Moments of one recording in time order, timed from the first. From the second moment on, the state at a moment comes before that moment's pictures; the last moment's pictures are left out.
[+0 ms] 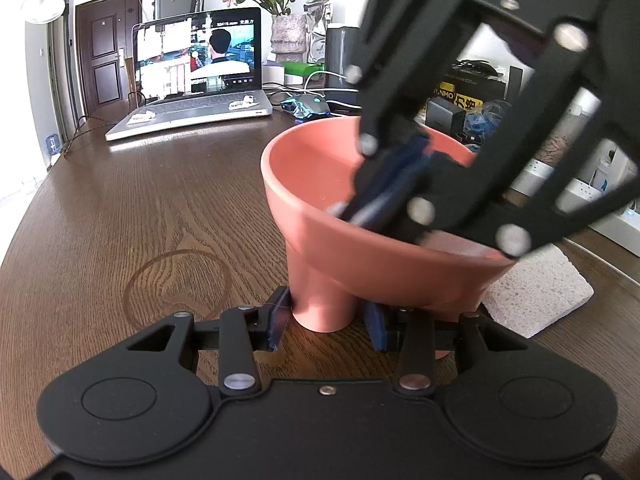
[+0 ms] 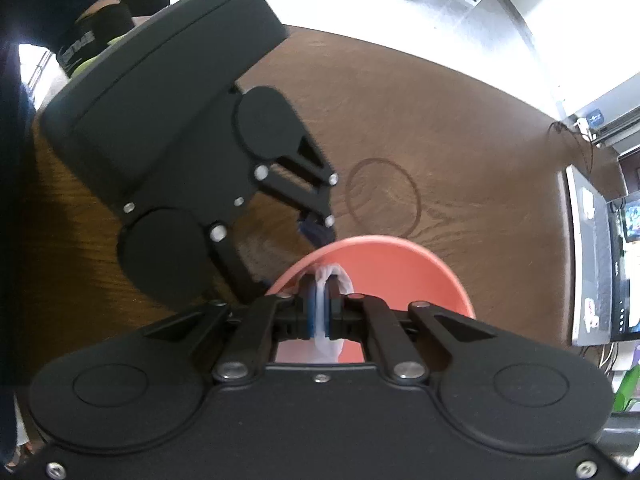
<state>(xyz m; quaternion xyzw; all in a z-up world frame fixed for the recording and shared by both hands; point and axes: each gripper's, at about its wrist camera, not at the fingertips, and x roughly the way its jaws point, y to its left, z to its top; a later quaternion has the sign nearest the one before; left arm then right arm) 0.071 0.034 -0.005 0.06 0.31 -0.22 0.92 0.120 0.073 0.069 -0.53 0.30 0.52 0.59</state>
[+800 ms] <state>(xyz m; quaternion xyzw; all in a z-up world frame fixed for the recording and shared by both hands) 0.070 0.034 -0.004 0.06 0.31 -0.22 0.92 0.153 0.046 0.058 -0.55 0.33 0.45 0.62</state>
